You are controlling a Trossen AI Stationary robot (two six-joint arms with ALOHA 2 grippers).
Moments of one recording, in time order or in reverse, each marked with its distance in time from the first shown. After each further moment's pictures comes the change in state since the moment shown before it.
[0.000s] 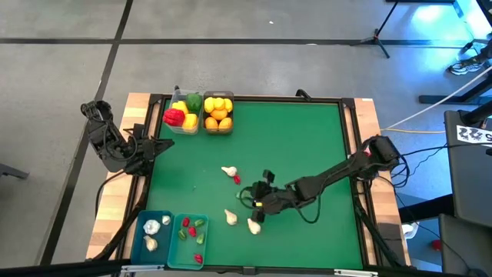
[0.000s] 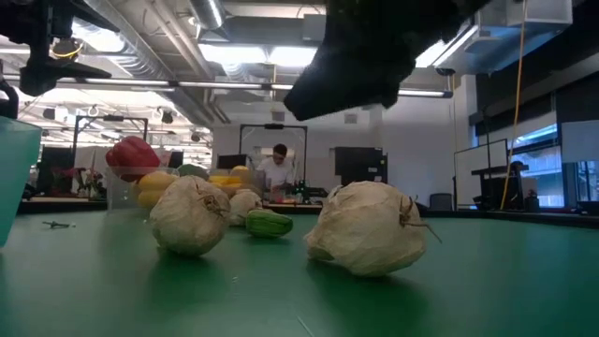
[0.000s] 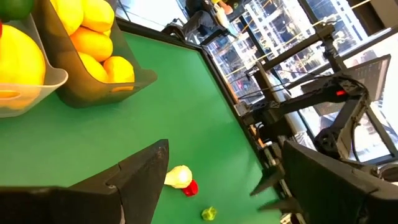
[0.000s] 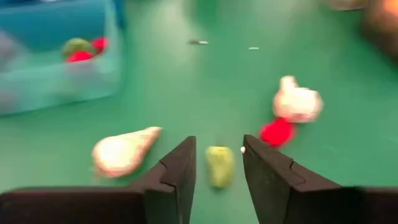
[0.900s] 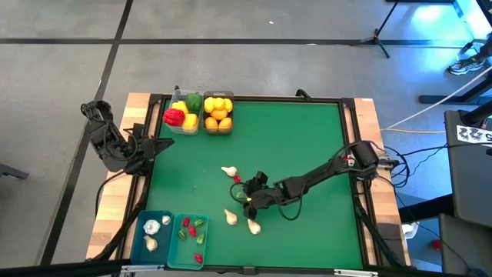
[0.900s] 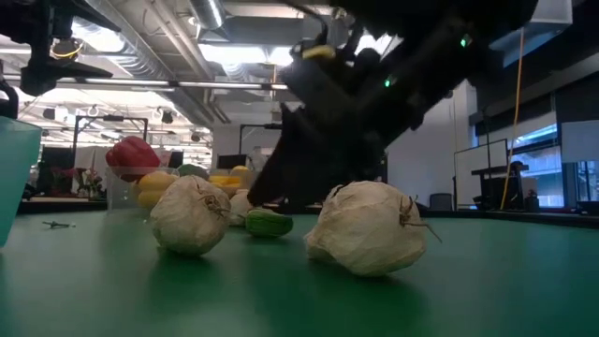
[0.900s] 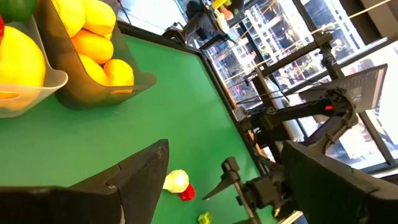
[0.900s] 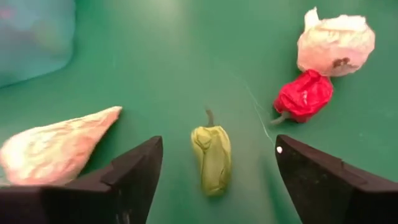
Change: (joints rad) left arm 0.000 0.000 0.000 0.003 -0.017 -0.020; right arm -0.072 0.199 -0.013 0.157 -0.102 0.086
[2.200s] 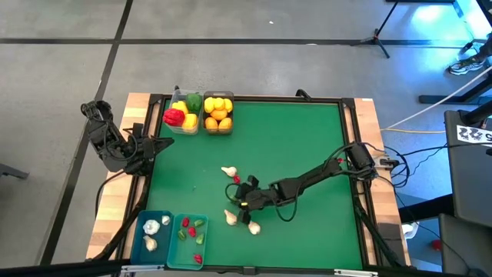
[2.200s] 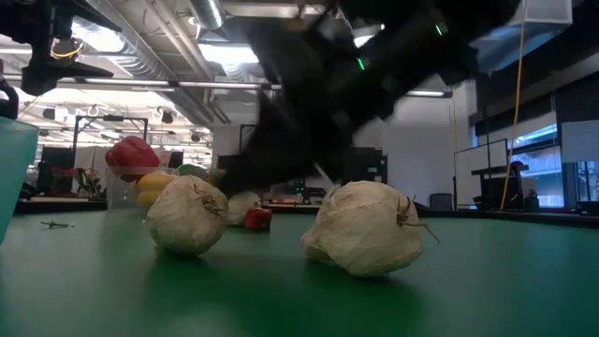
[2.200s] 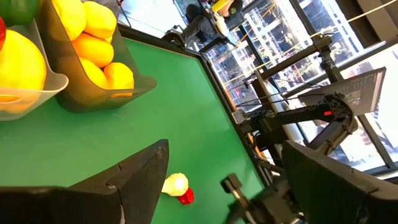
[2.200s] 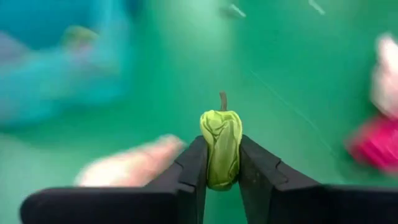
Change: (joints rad) left arm 0.000 0.000 0.000 -0.001 -0.013 -0.003; right arm 0.000 0.050 0.092 0.078 -0.112 -0.036
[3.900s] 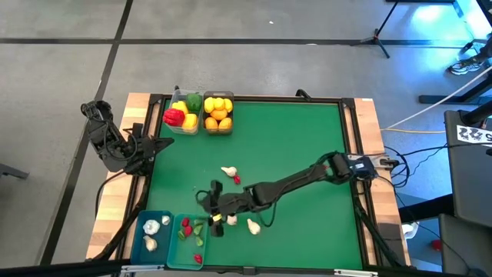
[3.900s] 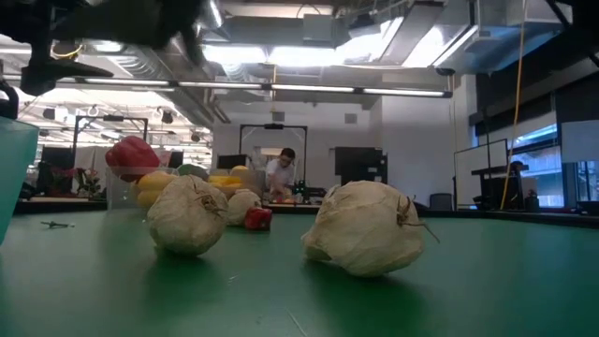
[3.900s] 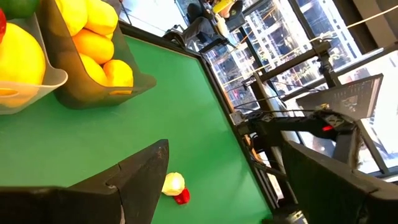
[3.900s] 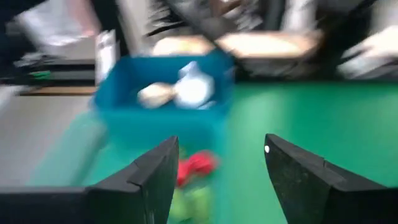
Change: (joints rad) left arm 0.000 0.000 0.000 0.001 -0.003 -0.034; right arm -0.007 0.227 0.650 -0.187 -0.075 -0.343
